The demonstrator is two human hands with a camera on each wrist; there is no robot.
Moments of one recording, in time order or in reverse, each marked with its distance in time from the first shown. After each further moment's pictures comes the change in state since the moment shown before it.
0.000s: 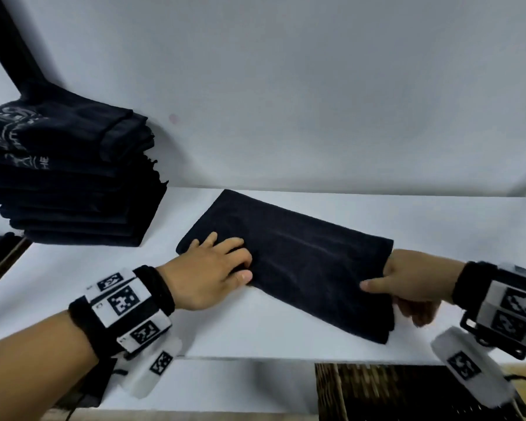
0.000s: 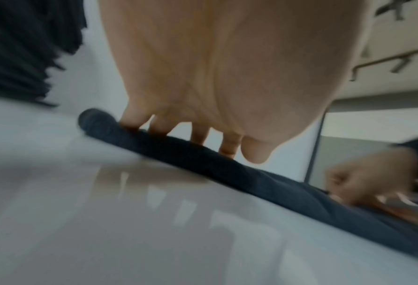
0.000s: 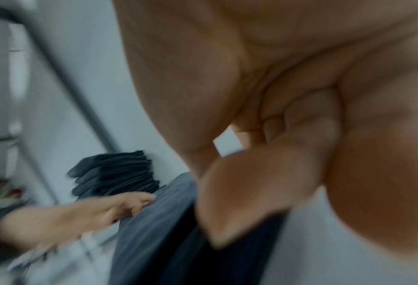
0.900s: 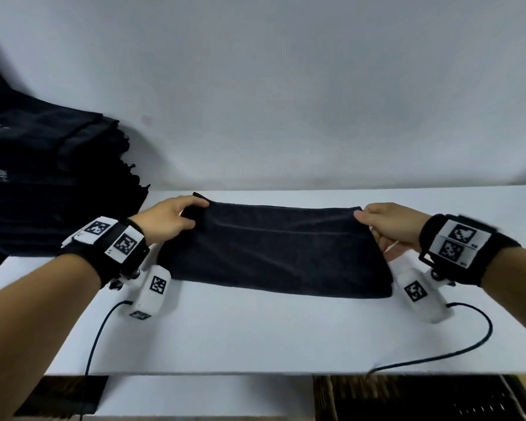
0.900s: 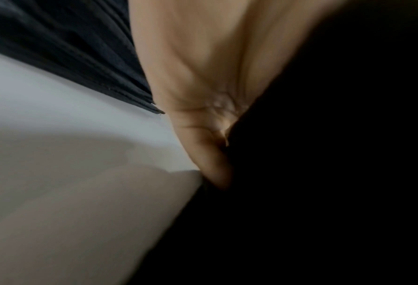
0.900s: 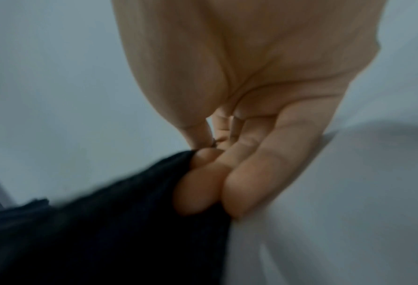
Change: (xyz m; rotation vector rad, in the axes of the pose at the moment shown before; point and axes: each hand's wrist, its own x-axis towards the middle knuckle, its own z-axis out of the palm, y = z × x) left_hand 0.074 -0.078 -0.027 -0.745 0.369 -0.197; right_hand 0.086 0.021 -0.043 0.484 0.104 -0.096
